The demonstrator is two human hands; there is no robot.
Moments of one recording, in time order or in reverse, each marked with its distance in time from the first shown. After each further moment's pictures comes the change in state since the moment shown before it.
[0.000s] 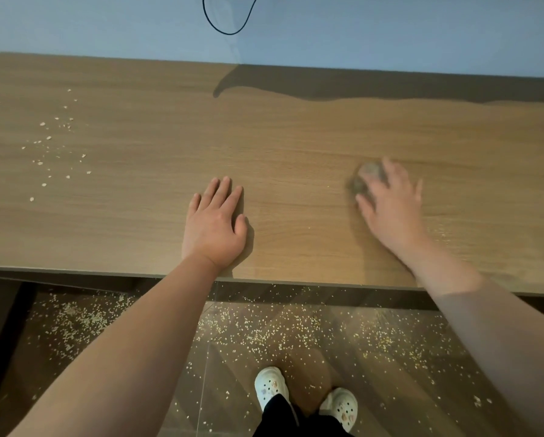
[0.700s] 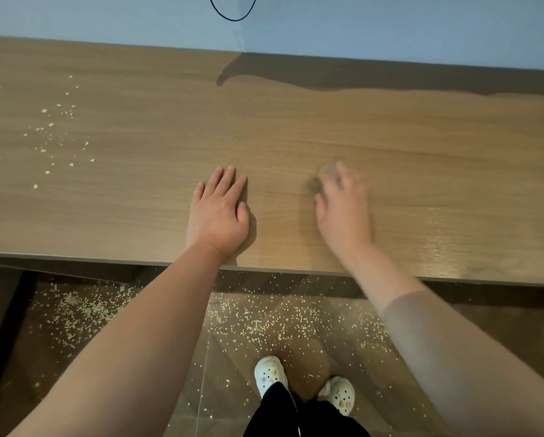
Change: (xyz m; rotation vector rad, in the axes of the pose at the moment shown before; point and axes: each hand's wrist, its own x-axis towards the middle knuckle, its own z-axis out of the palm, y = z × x) left_hand 0.000 0.000 0.000 -0.032 0.012 -0.006; right_hand -0.019 -0.092 0.009 0.161 0.071 0.034
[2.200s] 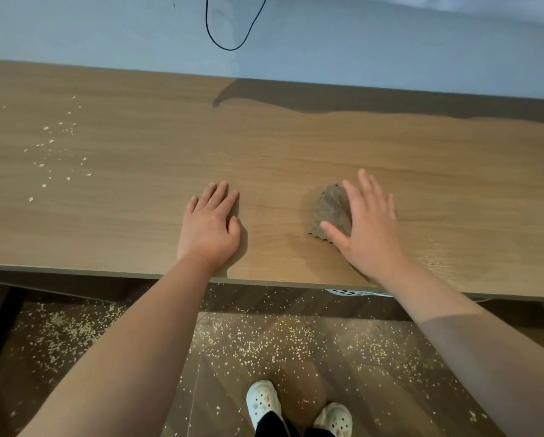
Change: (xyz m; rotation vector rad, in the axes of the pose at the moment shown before) left_hand 0.000 -0.001 0.000 -0.020 0.003 0.000; right_hand -0.017 0.042 -0.048 -0.103 -0.181 -0.071
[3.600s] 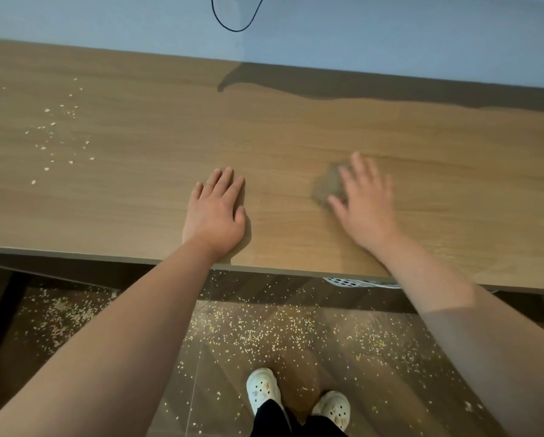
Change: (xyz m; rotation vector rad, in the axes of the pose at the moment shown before) left_hand 0.000 0.001 -0.005 0.080 -0.048 0.017; right_hand 0.034 0.004 0.022 -0.153 0.035 -0.001
